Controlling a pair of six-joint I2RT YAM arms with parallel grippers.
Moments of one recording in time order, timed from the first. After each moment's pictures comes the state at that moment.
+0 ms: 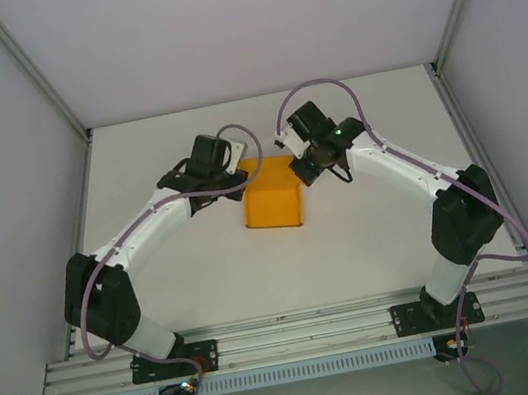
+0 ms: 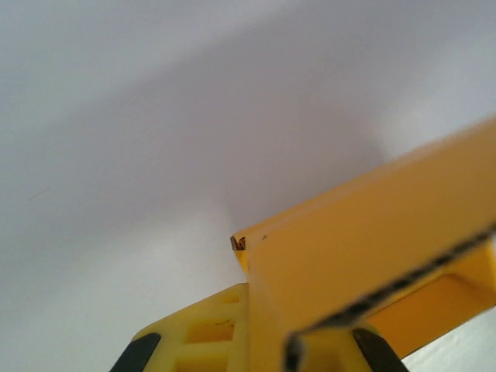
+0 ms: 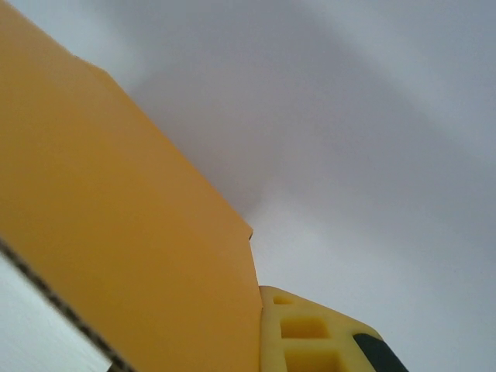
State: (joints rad) left arm -0.61 1.56 1.22 -0.51 0.01 -0.12; right arm 0.52 1.69 1.45 -0.76 0.04 -0.10
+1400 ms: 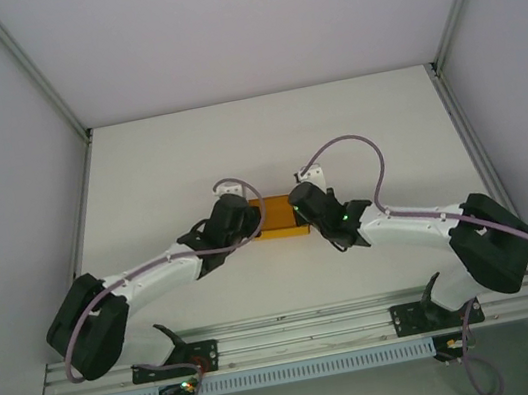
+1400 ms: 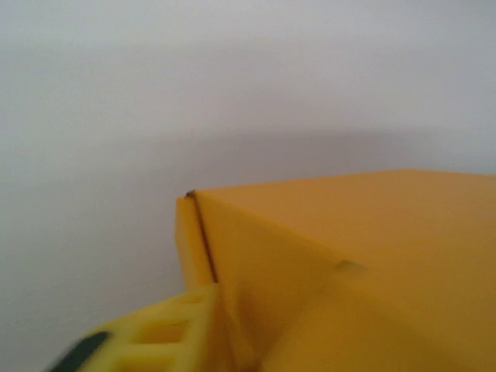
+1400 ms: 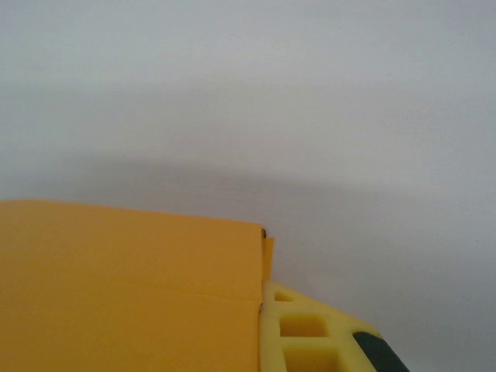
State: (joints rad) left arm -0.83 1.38 0.68 -0.01 -0.22 -0.60; right arm 0.82 1.46 0.79 -0.06 0.53 0.54
